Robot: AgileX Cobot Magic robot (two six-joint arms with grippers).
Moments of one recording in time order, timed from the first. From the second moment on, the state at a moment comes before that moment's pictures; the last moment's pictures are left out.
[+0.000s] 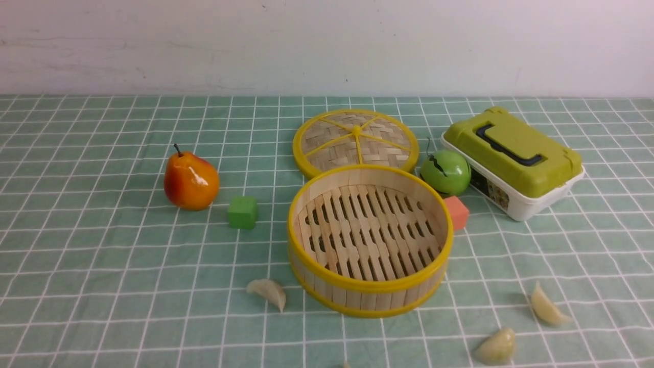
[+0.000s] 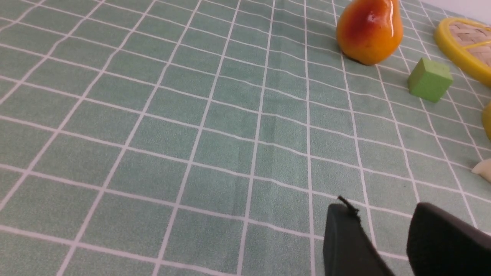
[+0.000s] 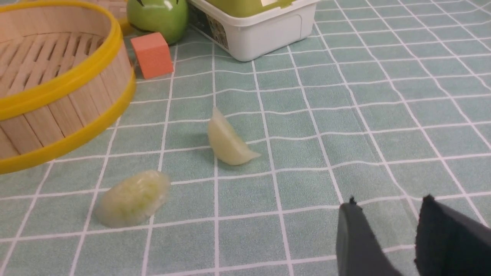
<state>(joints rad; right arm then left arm) -0.03 -0.01 0.02 0.01 0.38 0.09 0.05 -0.01 0.03 -0.02 0.37 -0.27</state>
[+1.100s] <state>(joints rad) -0.03 -0.01 0.03 0.60 0.32 0.31 0.05 -0.01 0.03 -0.82 0.26 -0.83</state>
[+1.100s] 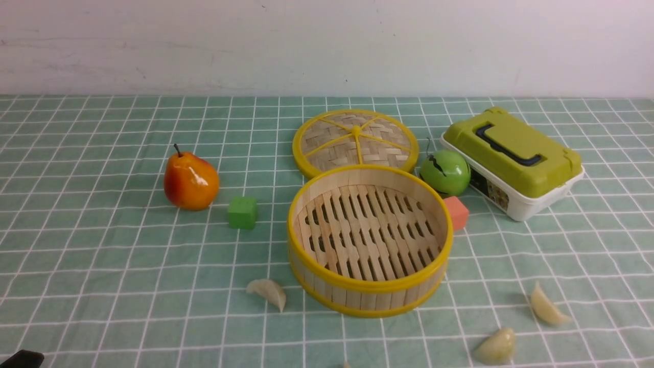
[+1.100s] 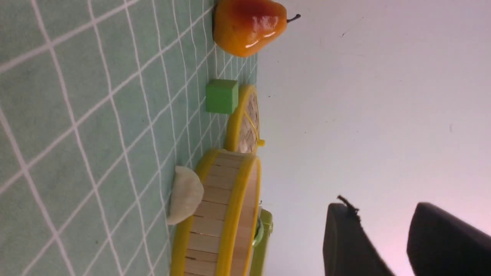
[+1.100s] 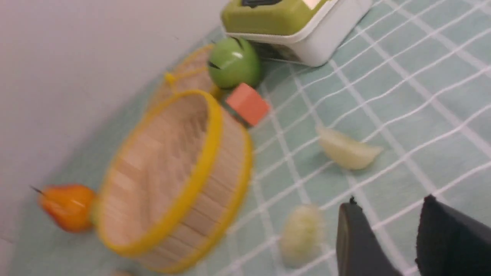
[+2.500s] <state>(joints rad) -0.03 0.83 -0.54 1.08 0.67 -0.69 -0.54 1.28 -0.98 0.05 0.86 -0.30</state>
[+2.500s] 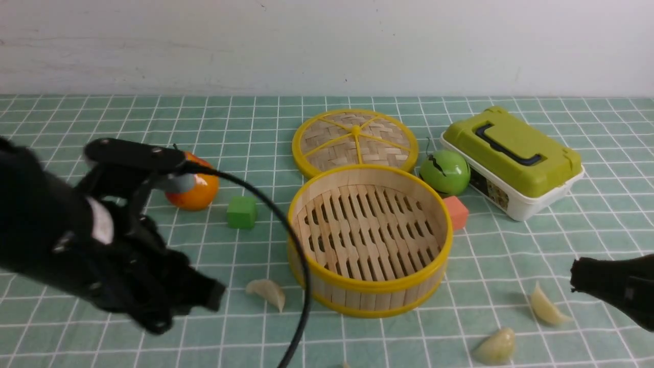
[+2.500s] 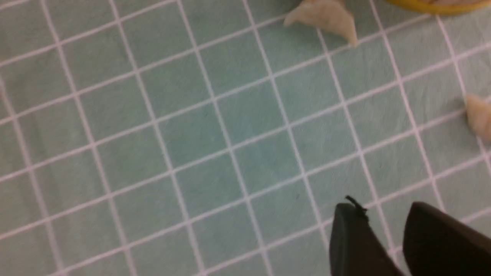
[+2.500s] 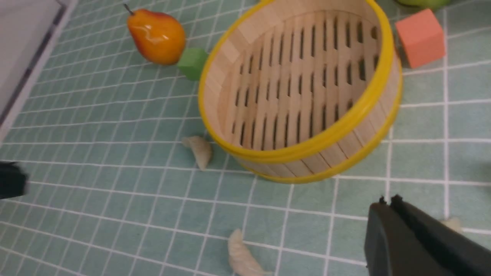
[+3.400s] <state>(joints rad) 0.25 0.84 -0.54 1.08 0.71 -0.99 -0.54 1.84 -1.06 0.06 0.37 -0.73</state>
